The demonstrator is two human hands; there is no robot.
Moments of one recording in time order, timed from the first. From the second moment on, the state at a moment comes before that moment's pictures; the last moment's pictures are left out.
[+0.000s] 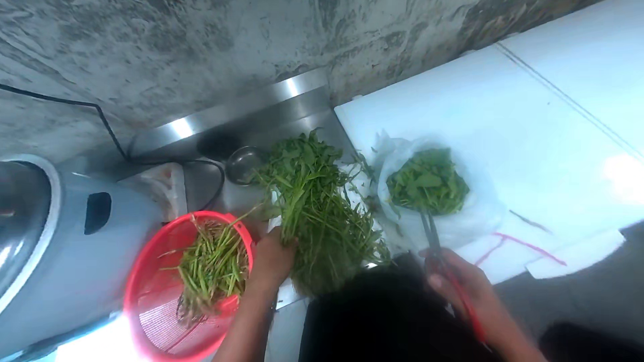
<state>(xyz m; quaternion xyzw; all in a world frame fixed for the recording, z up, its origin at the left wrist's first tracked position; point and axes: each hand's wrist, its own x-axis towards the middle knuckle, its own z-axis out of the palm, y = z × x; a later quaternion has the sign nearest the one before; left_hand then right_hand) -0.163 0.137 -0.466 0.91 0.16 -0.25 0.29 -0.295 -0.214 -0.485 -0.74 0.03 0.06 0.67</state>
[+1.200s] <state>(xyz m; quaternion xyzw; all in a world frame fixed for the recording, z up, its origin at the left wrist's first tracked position) -0.122 0.134 -0.207 0.99 -0.08 -0.03 0.15 -0.267 -0.229 -0.507 -0.71 -0.04 0.15 0.69</state>
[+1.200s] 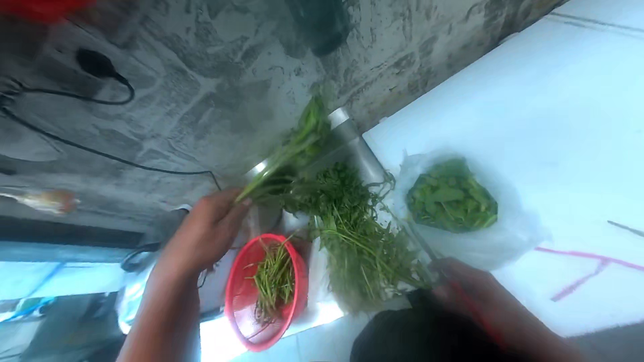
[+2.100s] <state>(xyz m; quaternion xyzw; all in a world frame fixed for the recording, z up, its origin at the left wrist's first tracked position) -0.117 0.122 -0.177 0.97 -0.02 -0.09 0.24 -0.266 -0.221 -0.508 -0.68 -0.06 0.19 0.71</state>
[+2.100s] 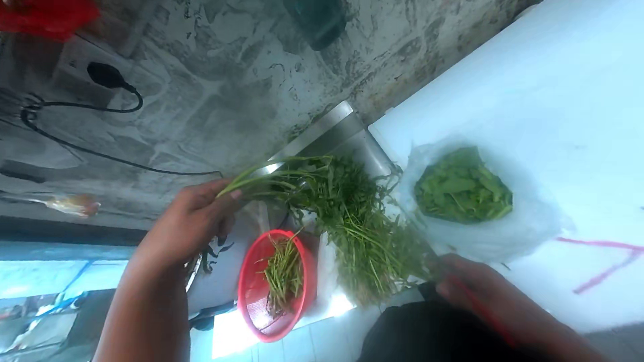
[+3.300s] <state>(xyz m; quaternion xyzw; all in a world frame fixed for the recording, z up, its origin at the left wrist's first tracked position) -0.106 -0.018 -0.184 0.90 -0.11 -0.20 0.37 -0.259 -0.216 -0.474 -0.68 0.13 -0.19 0.70</state>
